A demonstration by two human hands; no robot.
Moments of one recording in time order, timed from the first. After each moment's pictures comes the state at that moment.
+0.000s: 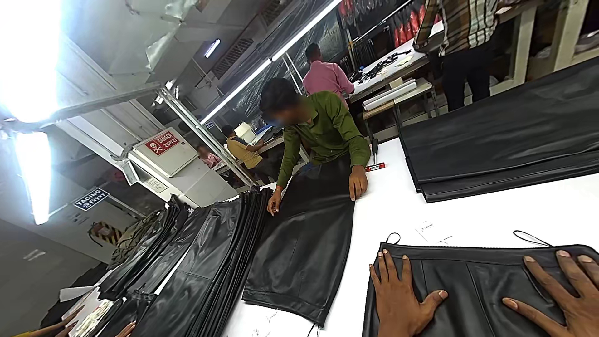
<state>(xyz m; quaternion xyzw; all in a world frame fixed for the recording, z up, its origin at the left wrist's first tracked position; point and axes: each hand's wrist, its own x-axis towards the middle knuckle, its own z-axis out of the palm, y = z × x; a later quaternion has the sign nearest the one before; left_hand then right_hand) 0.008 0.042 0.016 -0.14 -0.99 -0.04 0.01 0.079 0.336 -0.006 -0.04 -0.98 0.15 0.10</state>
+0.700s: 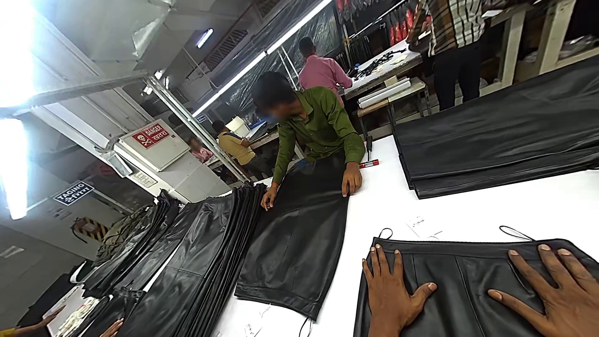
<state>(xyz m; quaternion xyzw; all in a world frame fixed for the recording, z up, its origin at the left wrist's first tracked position) 0.007 0.042 0.013 -0.15 -0.99 -0.05 0.01 0.075 0.343 -0.024 -0.04 -0.98 0.14 0.12</state>
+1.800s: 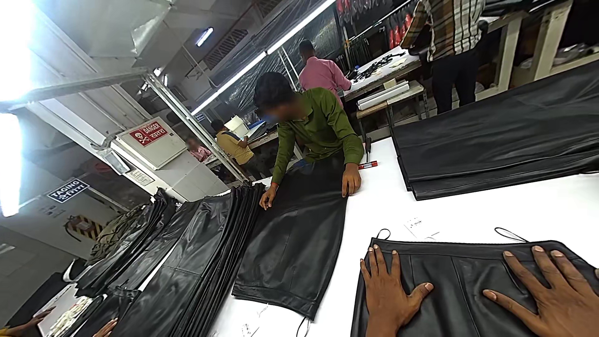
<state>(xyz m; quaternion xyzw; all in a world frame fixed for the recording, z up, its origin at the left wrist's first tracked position) 0.007 0.042 0.013 -0.15 -0.99 -0.05 0.01 0.075 0.342 -0.022 -0.03 -0.98 0.14 0.13</state>
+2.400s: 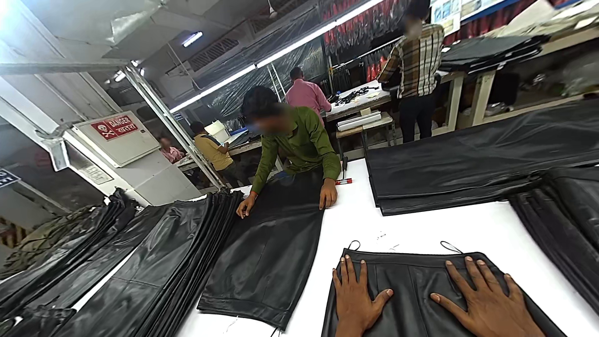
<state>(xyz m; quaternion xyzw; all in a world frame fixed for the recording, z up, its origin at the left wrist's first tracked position) 0.005 0.045 0.011 -0.15 -0.99 -0.05 0.02 0.073 0.341 -0.020 -0.05 -0.99 0.06 0.15</state>
